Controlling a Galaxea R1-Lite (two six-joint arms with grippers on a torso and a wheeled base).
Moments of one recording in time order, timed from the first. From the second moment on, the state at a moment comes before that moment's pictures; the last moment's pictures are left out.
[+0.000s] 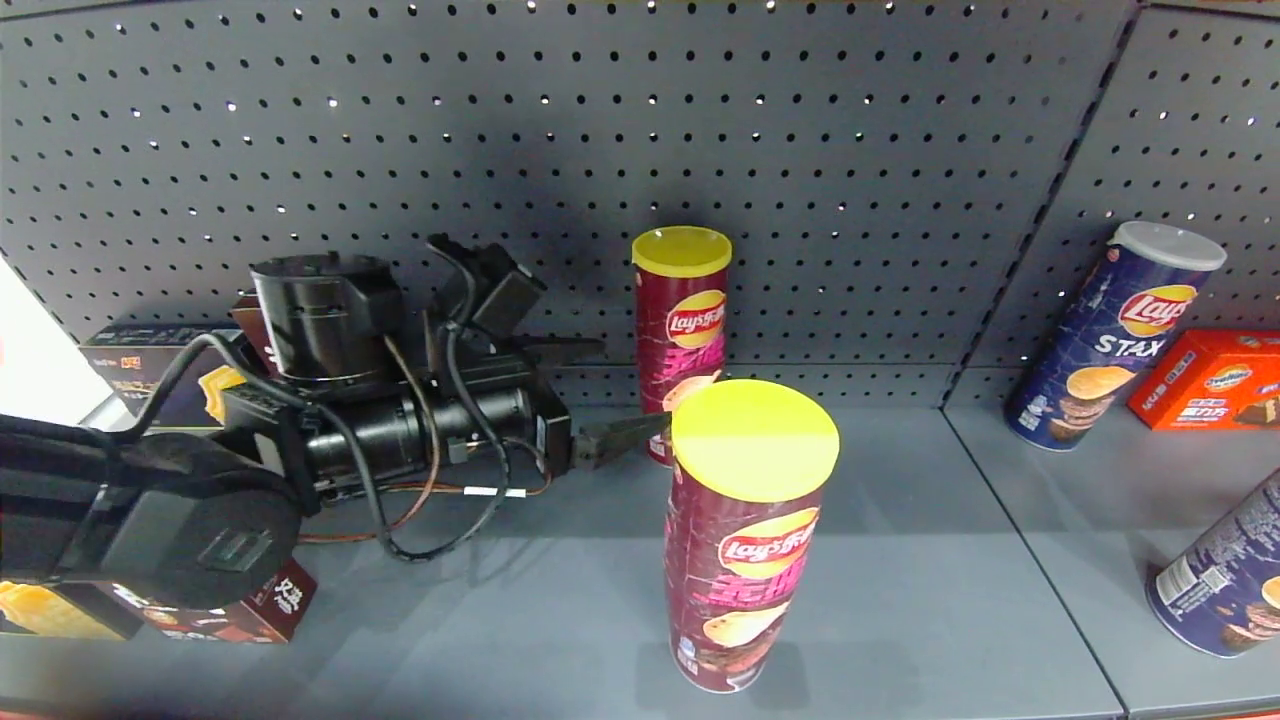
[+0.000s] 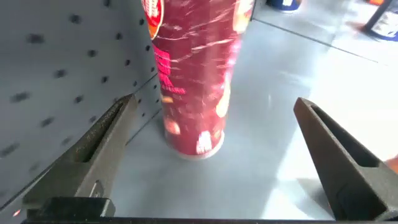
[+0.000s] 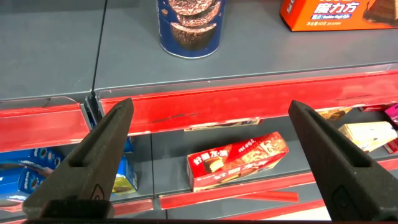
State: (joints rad) left arm -0.42 1.76 -0.89 -0.76 -0.55 0.14; right arm -0.16 0.10 0.00 0.00 -0.03 -0.02
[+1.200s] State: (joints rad) left arm -0.40 0.95 -0.68 -0.25 -0.46 0.06; right arm -0.16 0.10 0.00 0.00 -0.03 -0.02
